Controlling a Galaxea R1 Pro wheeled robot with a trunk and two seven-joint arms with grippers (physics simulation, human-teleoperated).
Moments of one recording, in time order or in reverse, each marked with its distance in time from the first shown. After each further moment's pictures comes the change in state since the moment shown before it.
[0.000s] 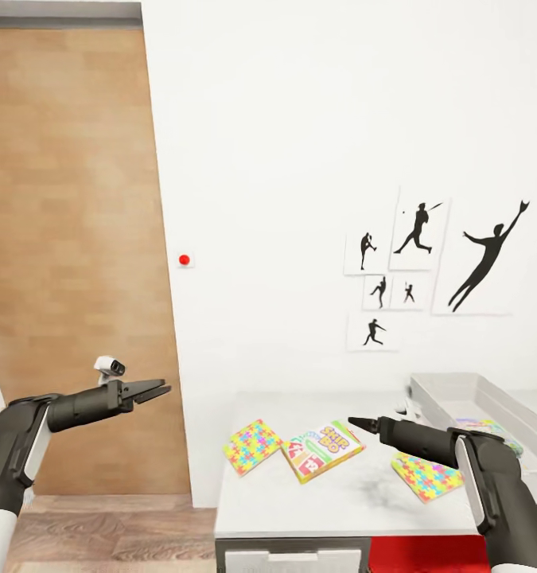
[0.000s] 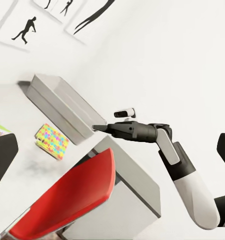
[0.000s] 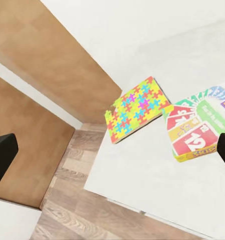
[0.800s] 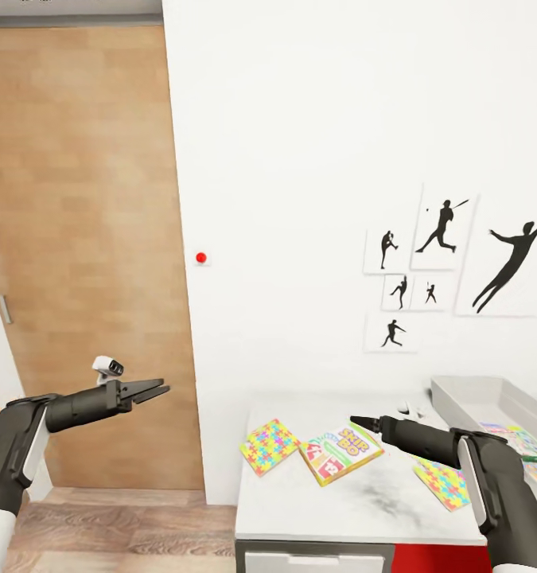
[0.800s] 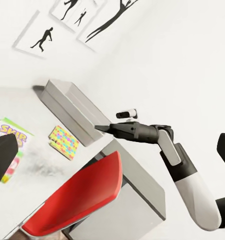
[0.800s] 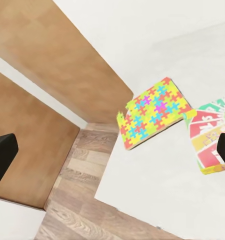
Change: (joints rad) left arm 0.000 0.002 0.009 0.003 -0.003 -0.003 0.000; right arm 0.000 0.000 -0.015 0.000 -0.001 -0.006 -0.001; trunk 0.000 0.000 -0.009
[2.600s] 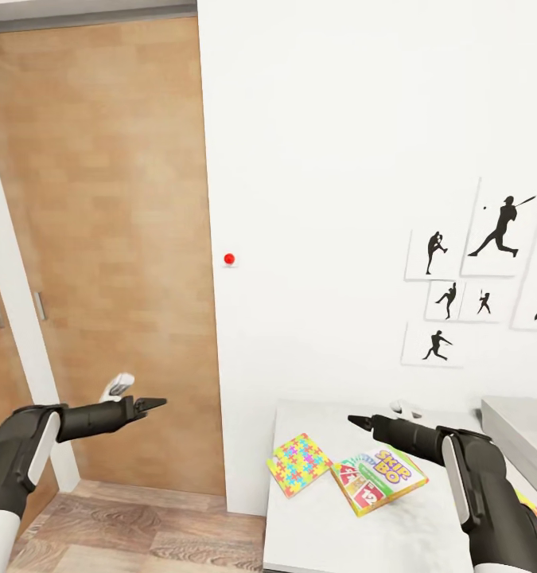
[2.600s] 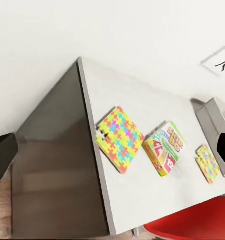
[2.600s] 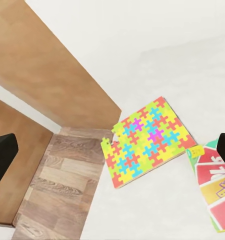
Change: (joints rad) left arm -0.003 -0.008 0.008 0.090 -0.007 0.006 0.632; right arm -0.001 0.067 0.009 -0.034 0.011 -0.019 -0.239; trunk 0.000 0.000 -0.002
